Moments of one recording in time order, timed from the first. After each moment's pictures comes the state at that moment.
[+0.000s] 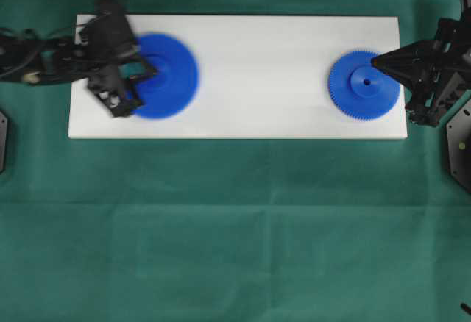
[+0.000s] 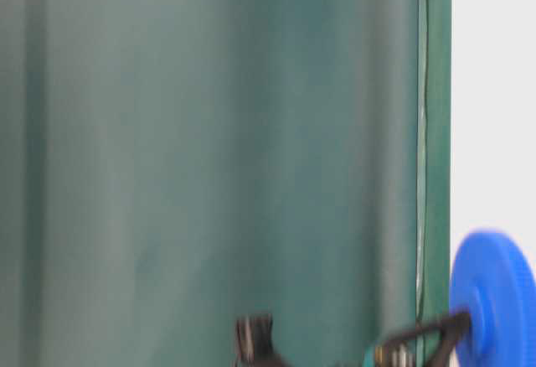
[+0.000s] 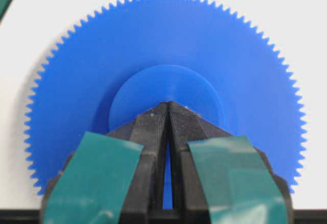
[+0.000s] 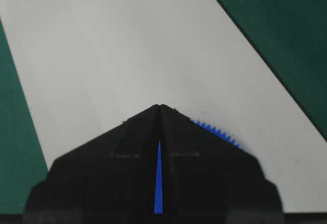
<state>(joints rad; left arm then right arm) 0.33 -0.02 0.90 -0.02 -0.08 -0.04 -0.41 -0.80 1.31 -0.40 -0.01 0.63</state>
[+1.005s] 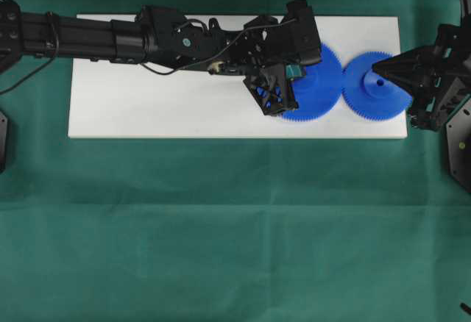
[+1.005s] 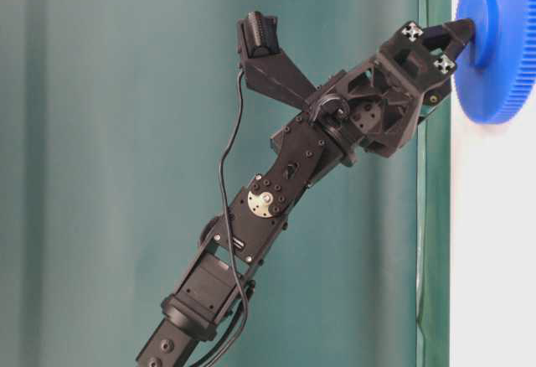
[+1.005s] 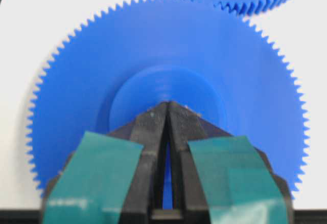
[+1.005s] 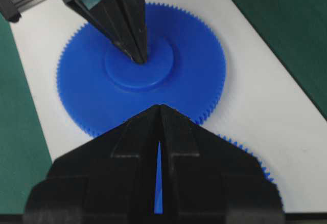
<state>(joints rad) 0.21 0.51 0.03 -0.02 0.25 0.03 -0.41 -0.82 1.35 -0.40 -0.05 0.63</state>
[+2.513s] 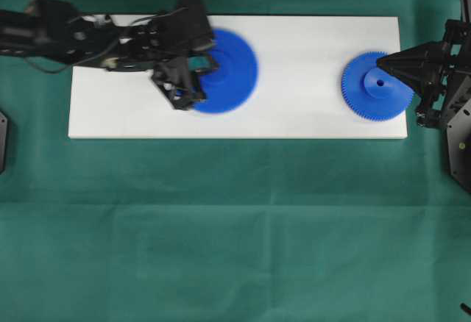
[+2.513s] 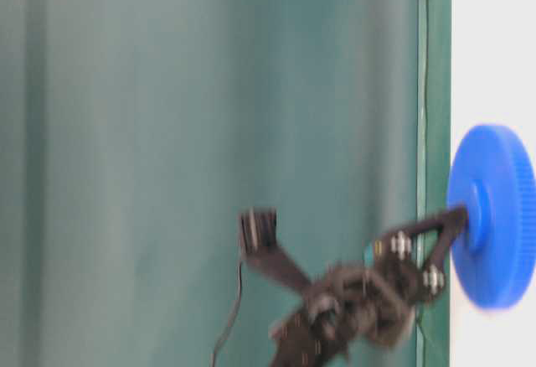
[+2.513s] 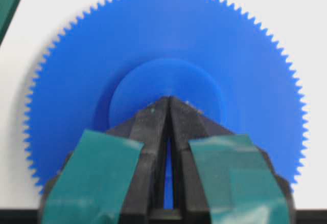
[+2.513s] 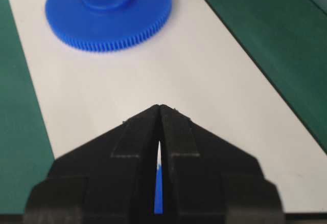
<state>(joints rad) 0.32 0.15 0.67 -0.02 0.08 -0.04 -0.40 -0.89 1.33 -0.40 -0.03 0.63</state>
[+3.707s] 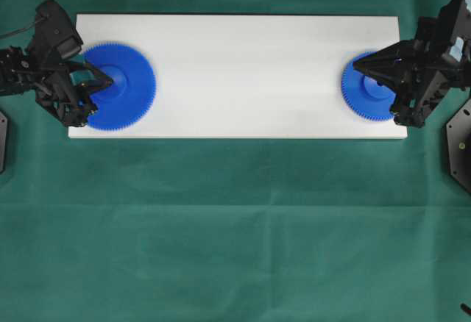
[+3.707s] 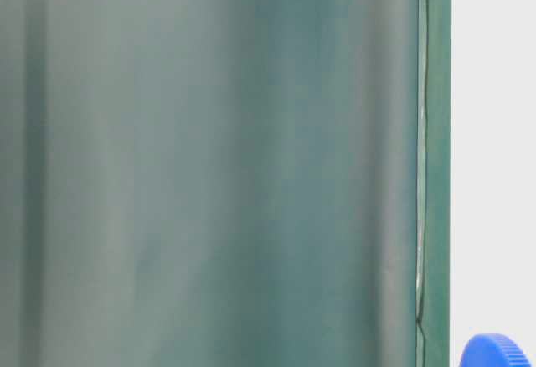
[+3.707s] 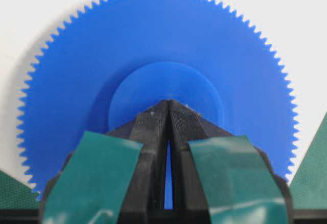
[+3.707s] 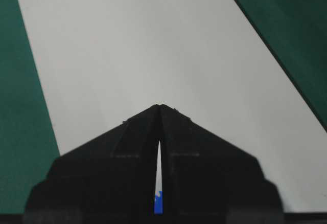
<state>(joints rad) 0.37 -0.34 1.18 -0.02 0.02 -0.19 -0.36 -0.68 1.23 -0.40 -0.05 0.63</state>
